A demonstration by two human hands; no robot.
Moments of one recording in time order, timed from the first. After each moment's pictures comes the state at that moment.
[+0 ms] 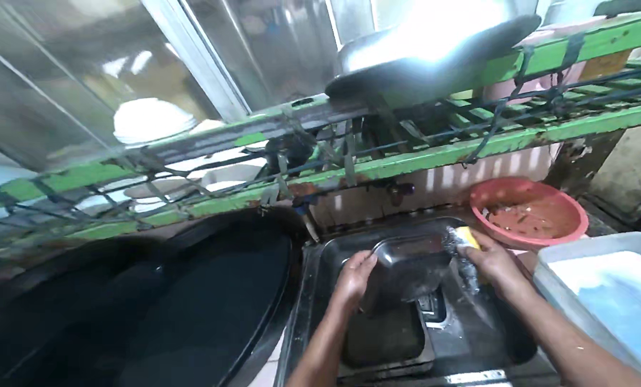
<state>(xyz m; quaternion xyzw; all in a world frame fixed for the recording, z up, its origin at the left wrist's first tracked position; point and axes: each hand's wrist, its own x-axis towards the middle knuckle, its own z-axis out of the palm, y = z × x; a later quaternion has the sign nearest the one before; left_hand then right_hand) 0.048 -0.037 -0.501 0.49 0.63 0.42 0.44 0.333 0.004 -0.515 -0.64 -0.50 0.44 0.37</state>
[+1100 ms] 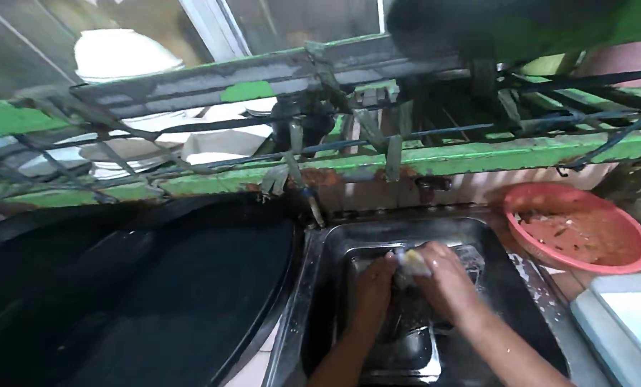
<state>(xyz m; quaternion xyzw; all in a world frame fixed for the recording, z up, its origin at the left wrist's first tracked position) 0.060 -0.036 -0.528 0.47 0.65 0.45 0.38 0.221 0.006 -0.521 -0.48 -0.80 0.19 0.31</state>
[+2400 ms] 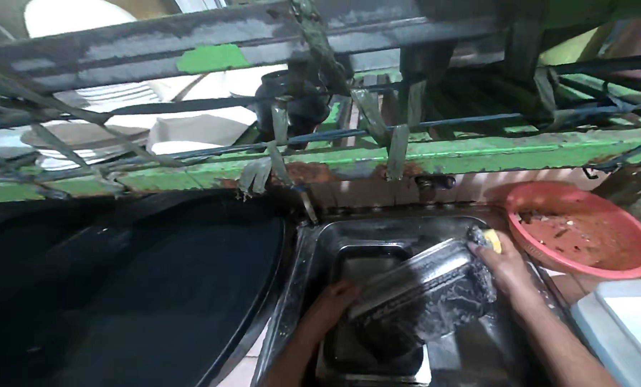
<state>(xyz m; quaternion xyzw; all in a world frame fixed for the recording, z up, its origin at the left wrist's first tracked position) -0.023 -0.045 -0.564 0.47 0.71 0.23 0.47 0.294 0.053 -0.543 -0.63 -0.48 0.43 0.43</state>
